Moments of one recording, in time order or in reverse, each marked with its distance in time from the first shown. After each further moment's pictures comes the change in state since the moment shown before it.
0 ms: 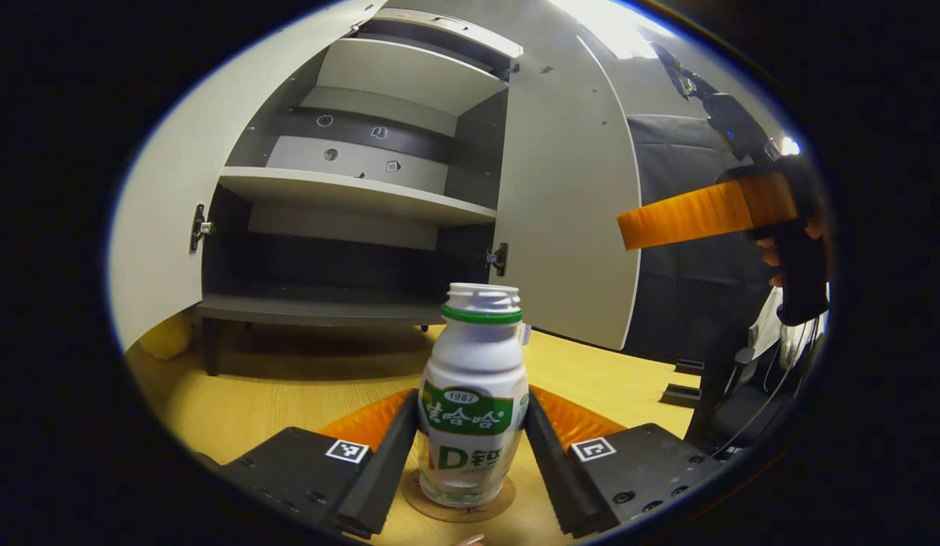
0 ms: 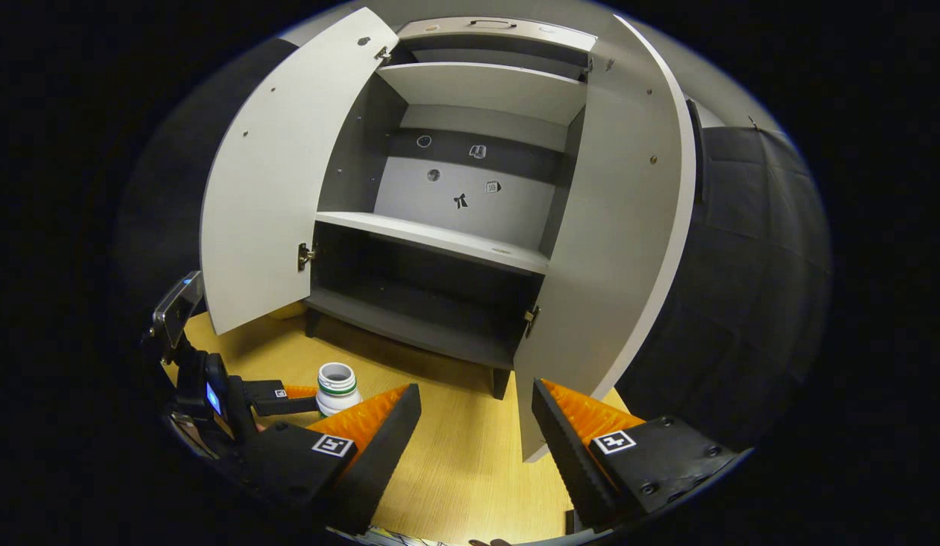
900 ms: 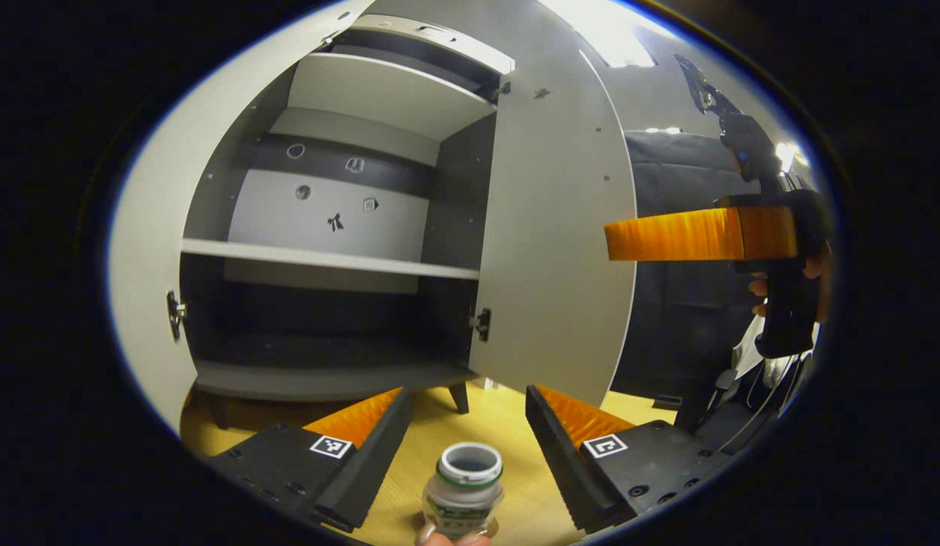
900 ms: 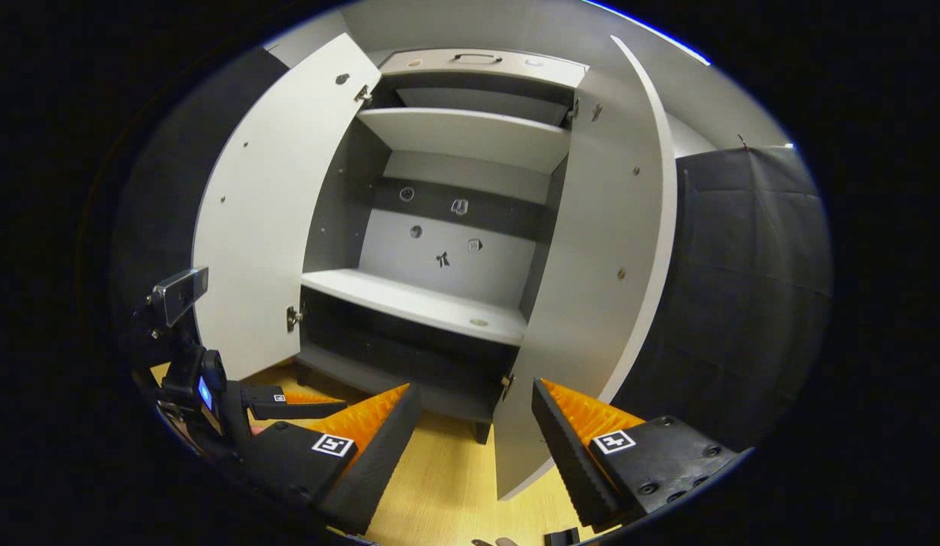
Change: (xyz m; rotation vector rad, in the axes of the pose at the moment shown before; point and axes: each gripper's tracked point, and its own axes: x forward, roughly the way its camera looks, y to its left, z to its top) left arm 0.013 -0.018 0.160 0.060 -0.064 -0.091; right arm -0.022 -0.035 0.138 0.029 -0.221 -0.080
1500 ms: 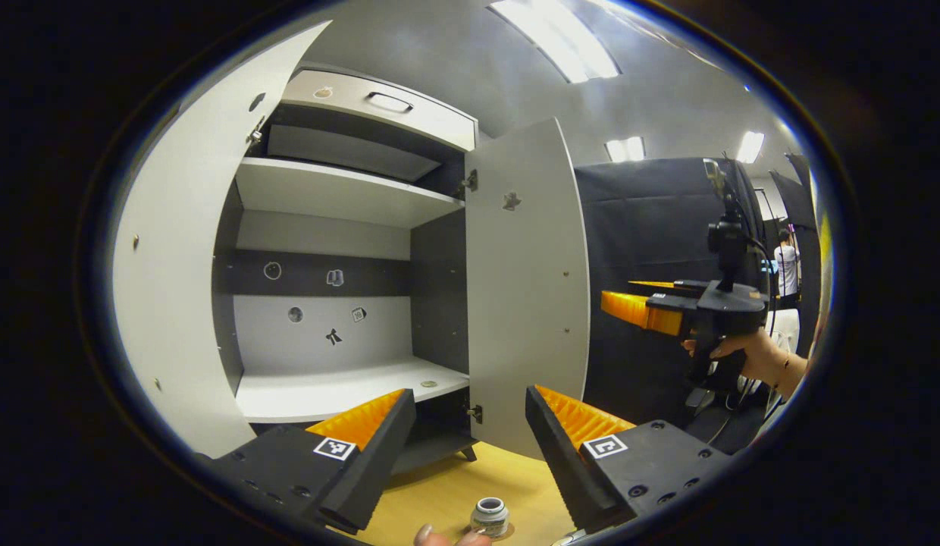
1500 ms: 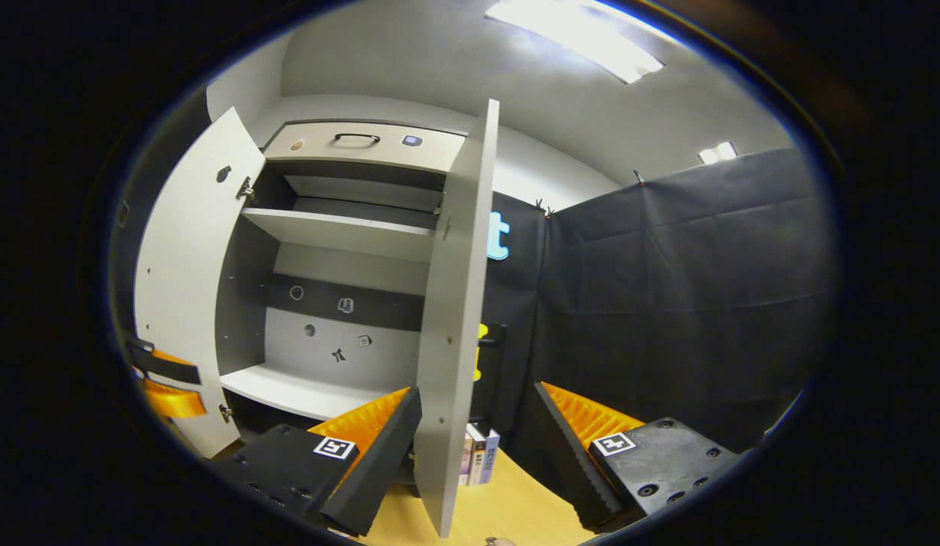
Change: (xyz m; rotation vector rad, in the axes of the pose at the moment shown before) left arm -0.100 0.019 0.209 0.086 -0.055 -0.034; right arm -0.038 -0.133 0.110 0.071 -0.177 -0.378
